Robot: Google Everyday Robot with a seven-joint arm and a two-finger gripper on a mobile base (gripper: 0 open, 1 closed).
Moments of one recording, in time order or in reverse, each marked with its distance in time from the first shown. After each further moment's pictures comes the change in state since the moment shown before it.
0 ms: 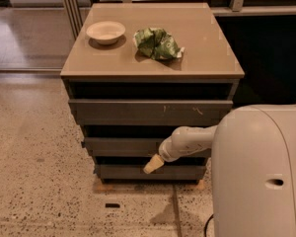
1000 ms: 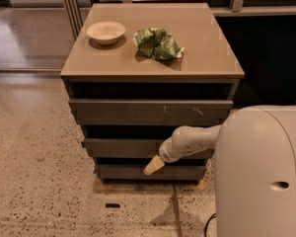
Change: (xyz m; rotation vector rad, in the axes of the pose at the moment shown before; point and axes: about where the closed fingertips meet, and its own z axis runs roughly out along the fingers) arm 0.000 0.006 -0.004 -0.020 0.008 0.000
